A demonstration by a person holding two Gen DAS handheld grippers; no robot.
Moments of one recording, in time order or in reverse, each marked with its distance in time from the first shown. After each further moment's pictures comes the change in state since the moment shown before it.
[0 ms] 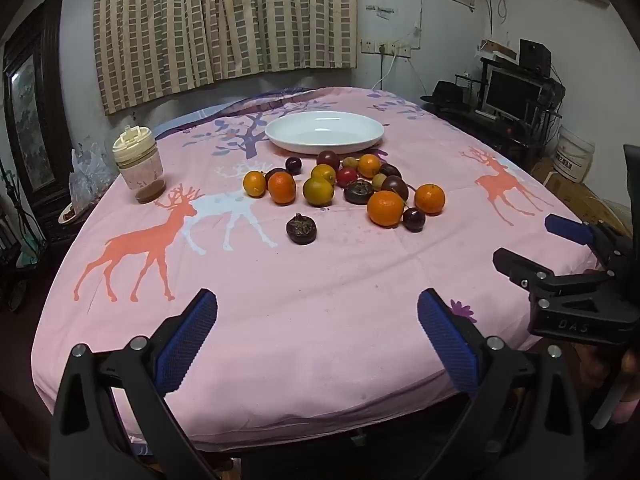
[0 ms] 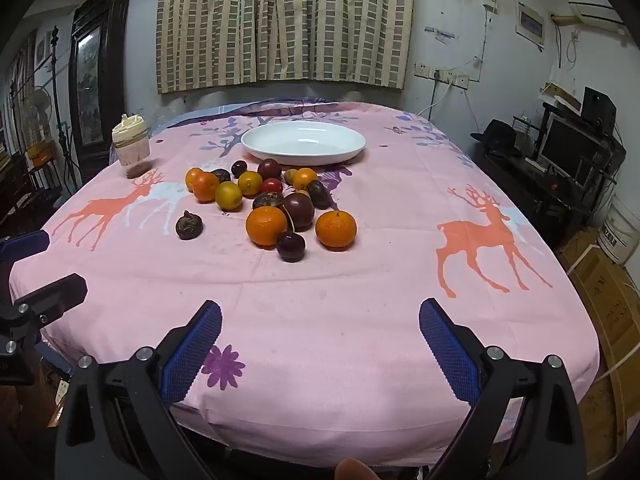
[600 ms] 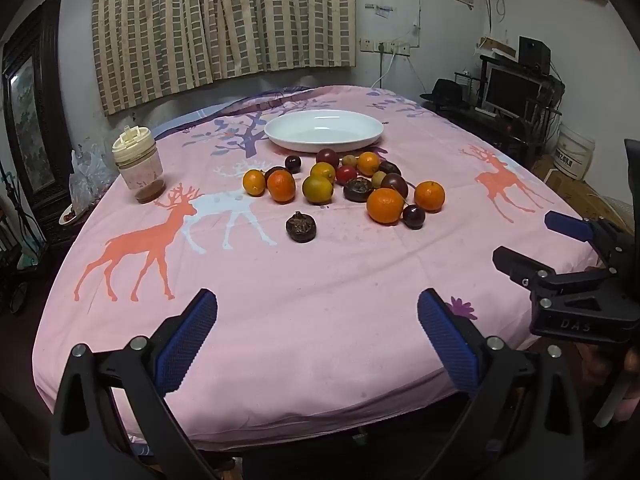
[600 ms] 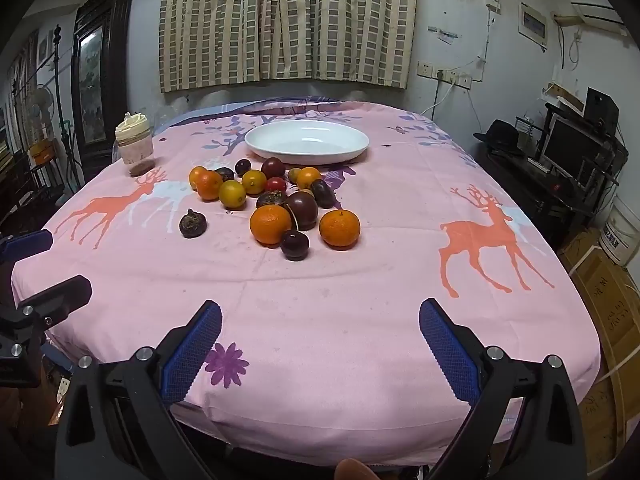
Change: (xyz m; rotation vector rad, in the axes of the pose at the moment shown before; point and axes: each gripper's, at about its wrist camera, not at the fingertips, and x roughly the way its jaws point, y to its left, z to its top) left arm 0.003 -0.001 0.000 0.014 0.012 0.004; right arm -0.001 -0.001 -0.001 -0.007 0.002 0.001
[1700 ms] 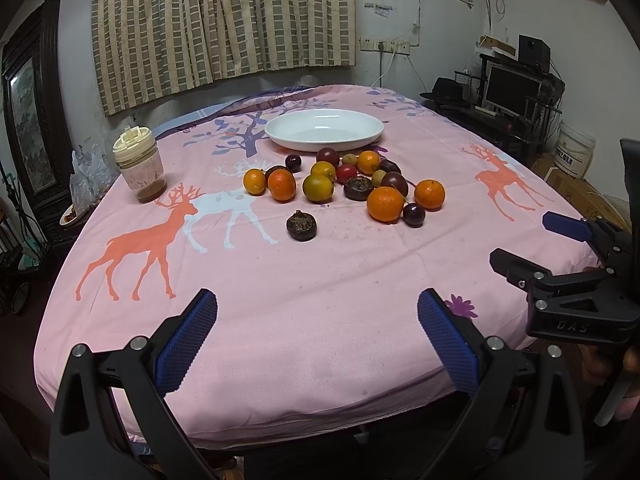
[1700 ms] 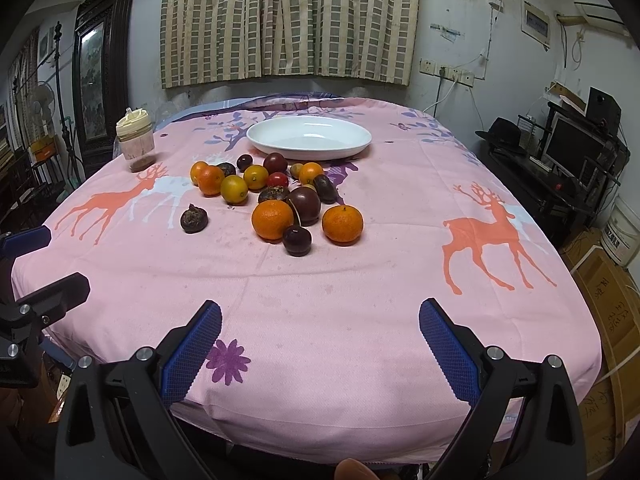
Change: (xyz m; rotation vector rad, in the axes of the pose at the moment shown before) left arm -0.002 0.002 -0.004 0.000 0.001 0.007; right arm 0.003 0.009 0.000 -0.004 0.007 0.002
